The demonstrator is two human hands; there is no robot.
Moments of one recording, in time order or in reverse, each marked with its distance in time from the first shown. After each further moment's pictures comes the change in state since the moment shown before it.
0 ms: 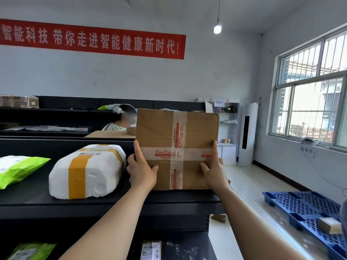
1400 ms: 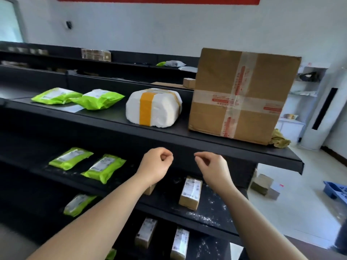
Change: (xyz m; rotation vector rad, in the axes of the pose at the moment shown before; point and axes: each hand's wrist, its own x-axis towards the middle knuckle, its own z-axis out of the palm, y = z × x) left_hand -0.141 -0.120 -0.090 -0.020 -0.205 -0.057; right_hand -0.176 -0.043 0.065 0.098 -0.457 -0.083
